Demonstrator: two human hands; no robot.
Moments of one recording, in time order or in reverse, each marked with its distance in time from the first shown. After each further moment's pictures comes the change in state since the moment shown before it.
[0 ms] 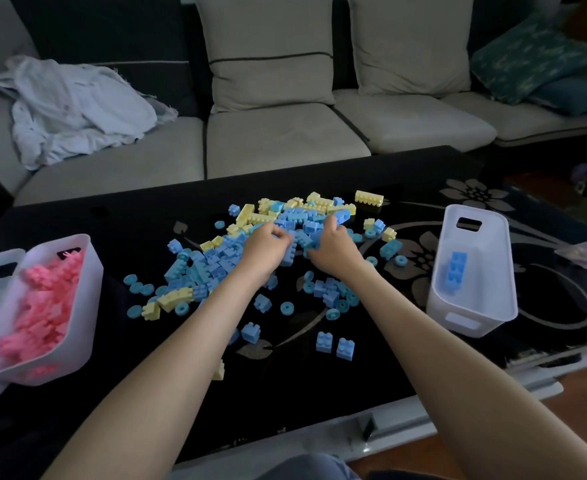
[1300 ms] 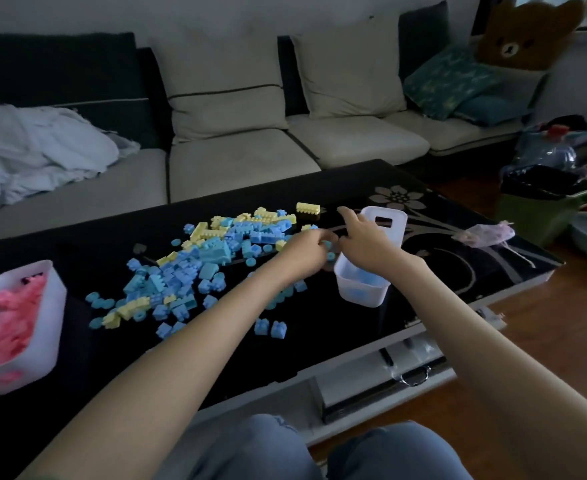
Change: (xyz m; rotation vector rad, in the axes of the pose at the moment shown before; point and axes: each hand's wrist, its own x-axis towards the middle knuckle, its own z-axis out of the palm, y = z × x) left_hand -0.104 0.111 0.076 0.294 -0.428 0.346; right_hand -0.108 0.063 -0.136 -0.147 0.109 -0.018
